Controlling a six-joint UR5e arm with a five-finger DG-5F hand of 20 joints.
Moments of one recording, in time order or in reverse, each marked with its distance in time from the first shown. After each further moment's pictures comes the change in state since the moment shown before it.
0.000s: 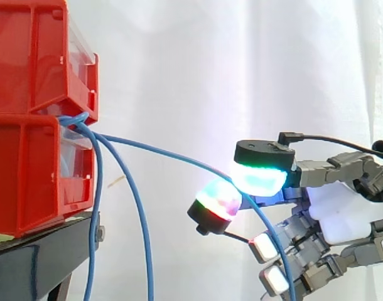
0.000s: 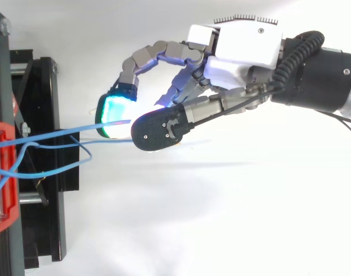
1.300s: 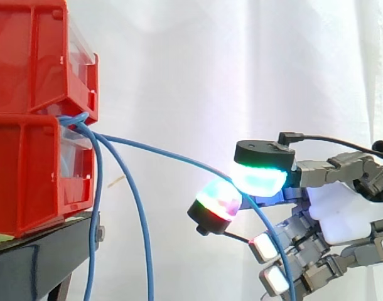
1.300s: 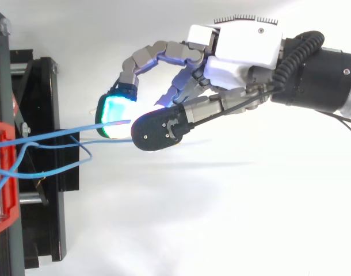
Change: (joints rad) arm 0.000 0.000 0.000 0.000 0.000 0.000
